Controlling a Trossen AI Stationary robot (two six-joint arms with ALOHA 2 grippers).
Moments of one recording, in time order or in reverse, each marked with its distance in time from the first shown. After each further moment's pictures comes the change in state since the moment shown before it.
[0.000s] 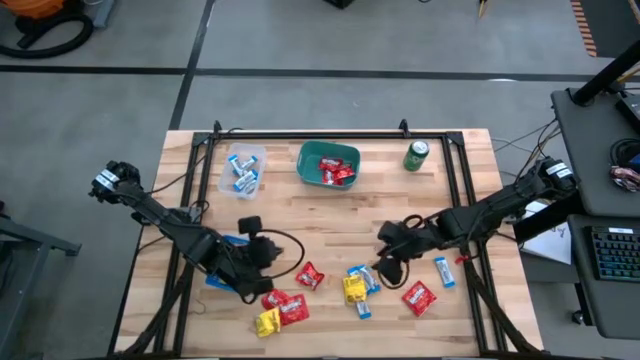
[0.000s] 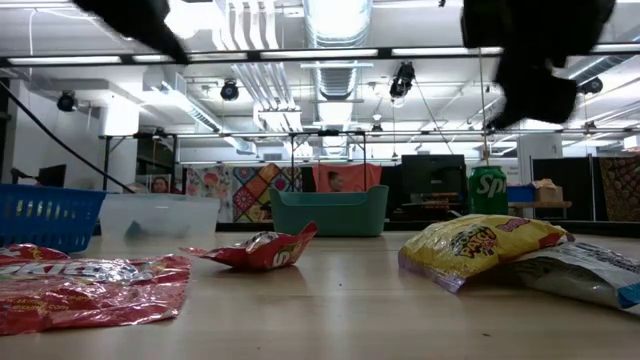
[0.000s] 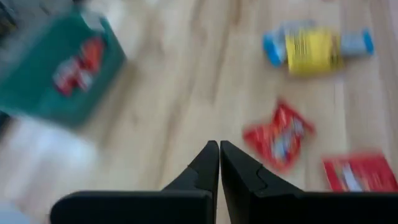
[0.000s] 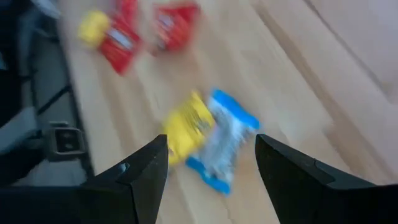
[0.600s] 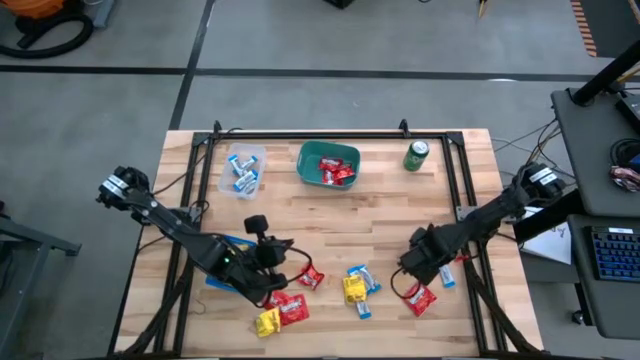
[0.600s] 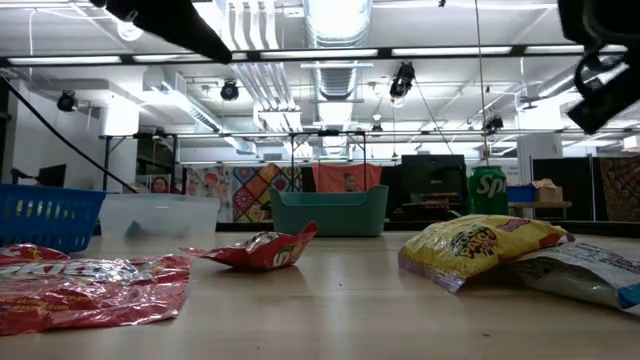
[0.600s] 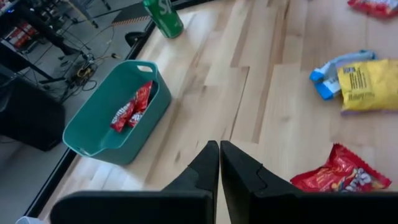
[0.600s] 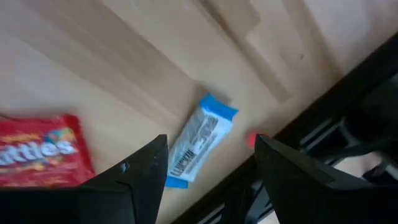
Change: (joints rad) left arm 0.003 0.101 0.000 0.127 -0.247 0.108; right arm 0.115 0.167 0.036 -0.812 -0.249 0.313
